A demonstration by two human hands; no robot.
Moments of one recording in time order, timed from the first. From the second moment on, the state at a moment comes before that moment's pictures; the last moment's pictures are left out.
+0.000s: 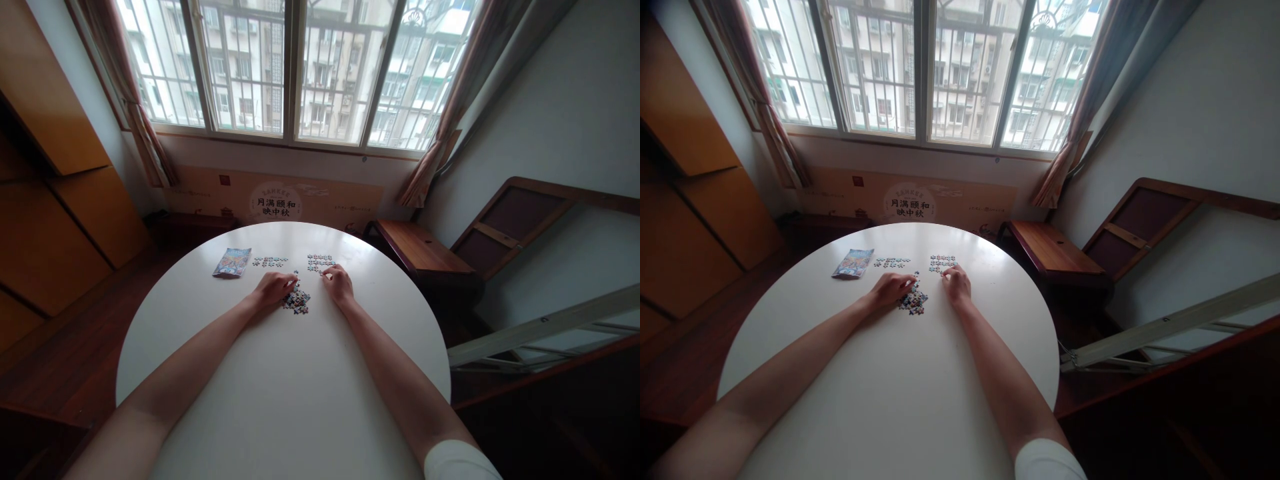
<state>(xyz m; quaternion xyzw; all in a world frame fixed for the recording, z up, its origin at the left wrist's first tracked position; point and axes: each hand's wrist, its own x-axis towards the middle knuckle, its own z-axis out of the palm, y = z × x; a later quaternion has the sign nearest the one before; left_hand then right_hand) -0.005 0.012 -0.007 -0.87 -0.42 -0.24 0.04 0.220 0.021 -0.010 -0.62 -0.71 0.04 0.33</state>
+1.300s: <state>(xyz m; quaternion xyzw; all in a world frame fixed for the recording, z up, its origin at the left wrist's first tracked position) -0.004 0.010 -0.006 -0.87 -0.43 -0.23 0.04 0.218 0.020 -0.010 -0.61 -0.73 0.02 0.31</state>
